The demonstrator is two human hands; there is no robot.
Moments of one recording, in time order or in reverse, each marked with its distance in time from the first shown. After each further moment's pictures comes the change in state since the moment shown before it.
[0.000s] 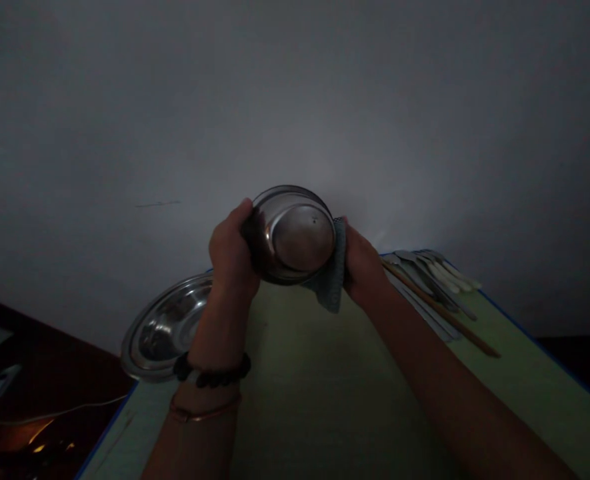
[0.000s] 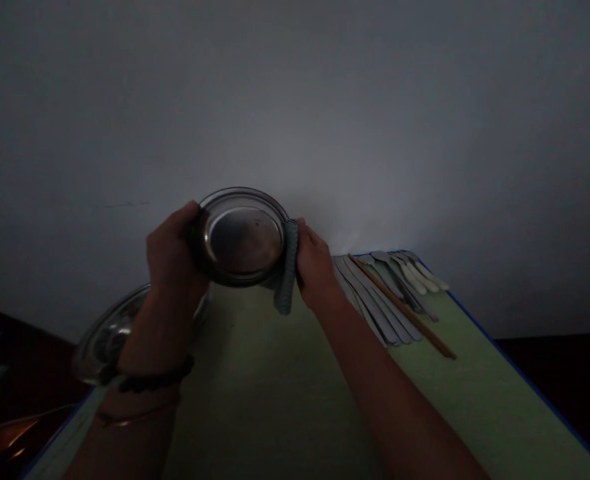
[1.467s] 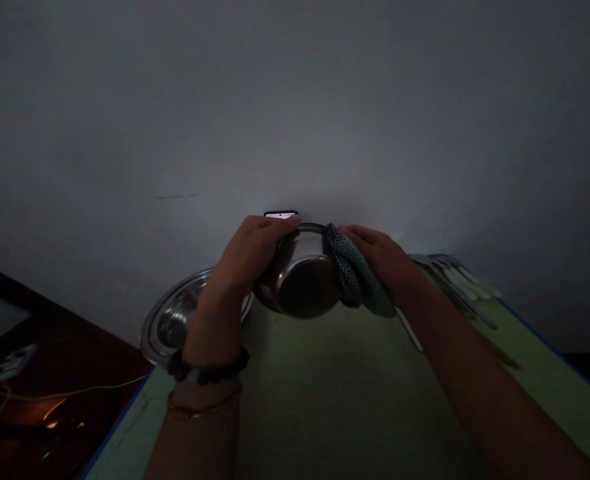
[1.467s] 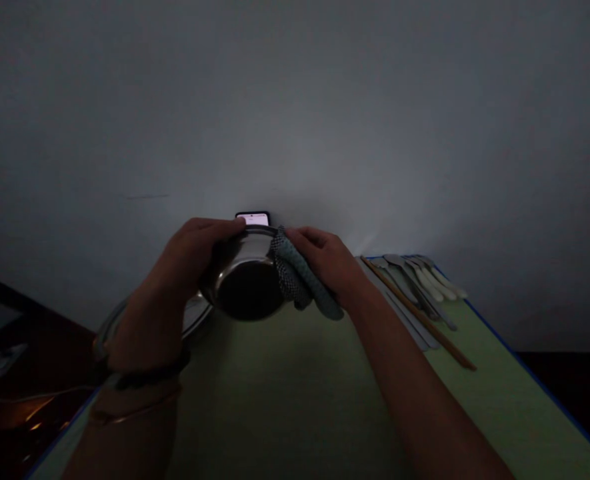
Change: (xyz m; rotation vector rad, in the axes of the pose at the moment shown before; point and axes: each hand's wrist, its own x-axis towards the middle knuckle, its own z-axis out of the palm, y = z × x) left_hand -0.008 0.015 -0.025 0.440 -0.442 -0.019; right_hand -0.013 -0.027 -0.006 -0.437 -0.333 0.063
